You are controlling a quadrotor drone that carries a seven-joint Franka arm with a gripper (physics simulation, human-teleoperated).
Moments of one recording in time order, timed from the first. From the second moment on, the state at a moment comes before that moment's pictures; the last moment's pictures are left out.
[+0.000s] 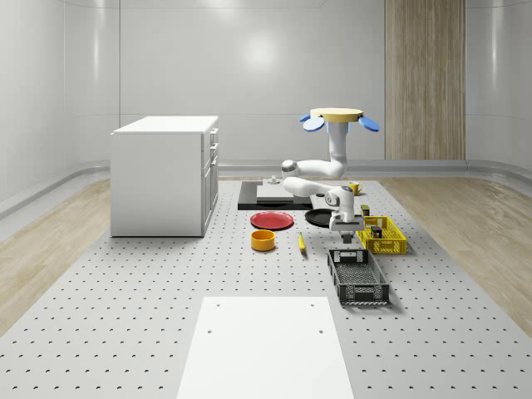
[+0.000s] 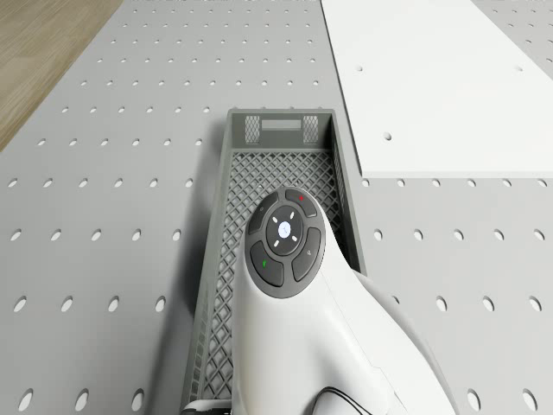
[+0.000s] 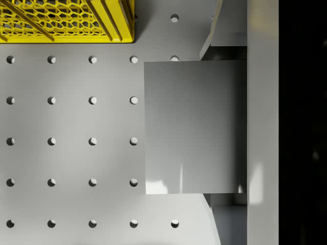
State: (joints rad) arm -1.22 -1.48 1.21 -2.77 -1.94 1.62 1.66
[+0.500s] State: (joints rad) arm -1.22 -1.49 1.21 -2.77 -1.94 1.62 1.66
